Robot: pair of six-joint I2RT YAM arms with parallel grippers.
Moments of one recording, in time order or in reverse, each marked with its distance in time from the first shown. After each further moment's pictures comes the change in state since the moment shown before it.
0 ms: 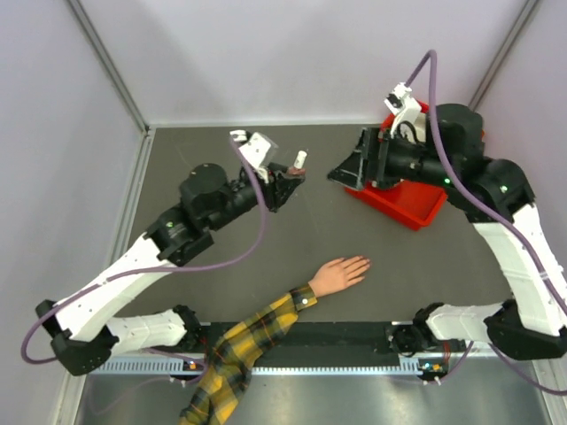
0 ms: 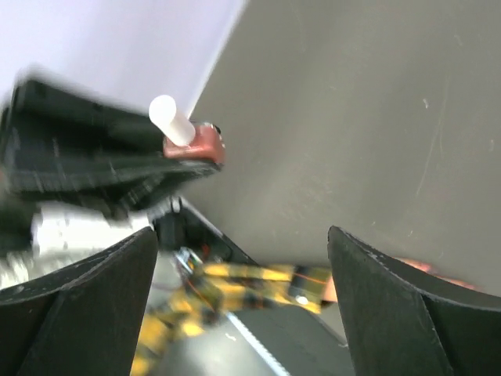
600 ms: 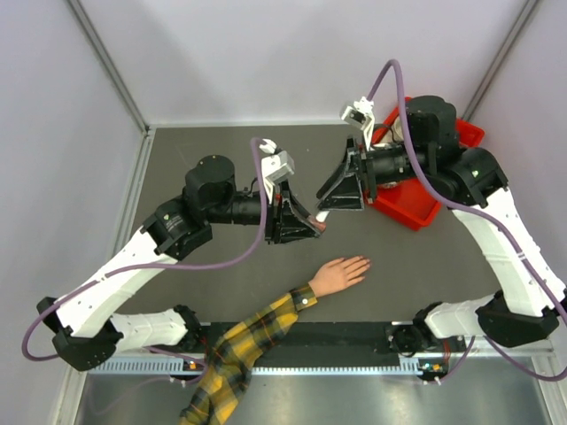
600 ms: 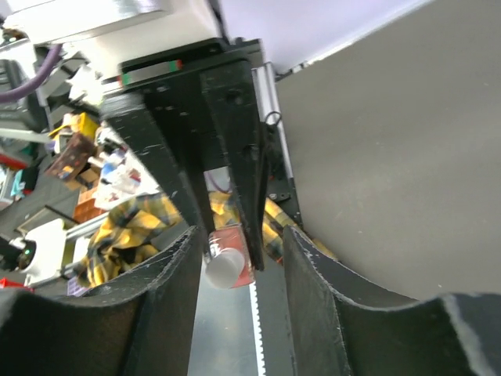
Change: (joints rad) left arm 0.016 0.026 0.138 -0.256 0.713 -0.198; right arm -0.023 0.057 -0.019 0.086 -0.685 -0.375
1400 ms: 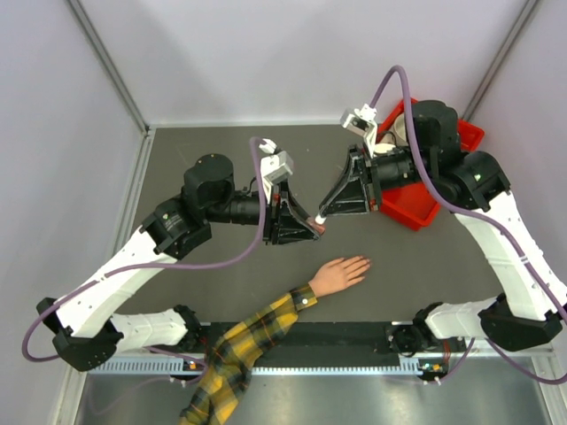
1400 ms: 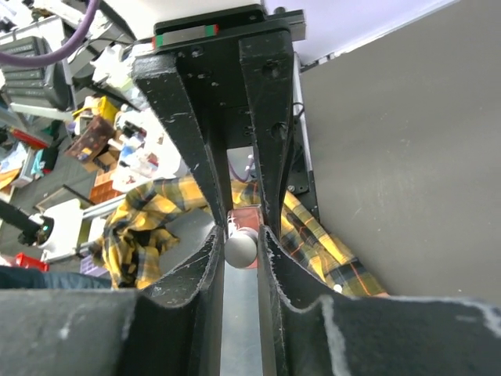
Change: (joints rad) left arm 0.008 0.000 0.003 -0.002 0.064 -0.009; right arm 0.000 -0.026 -0.032 -0.017 -0.089 -0.026
